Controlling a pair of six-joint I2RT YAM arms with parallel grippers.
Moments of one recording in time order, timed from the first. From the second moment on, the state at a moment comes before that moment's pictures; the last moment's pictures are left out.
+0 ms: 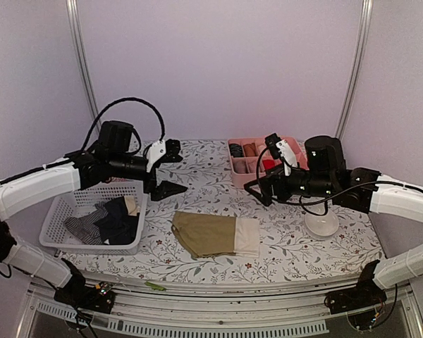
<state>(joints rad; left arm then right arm) -0.59 1.38 1.07 -0.27 0.56 0.63 0.84 1.22 0.94 -0.18 -0.12 0.16</state>
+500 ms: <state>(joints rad) -0.77 1.38 0.74 -0.11 0.61 0.72 0.86 1.26 0.72 -0.07 -0.13 -0.17</state>
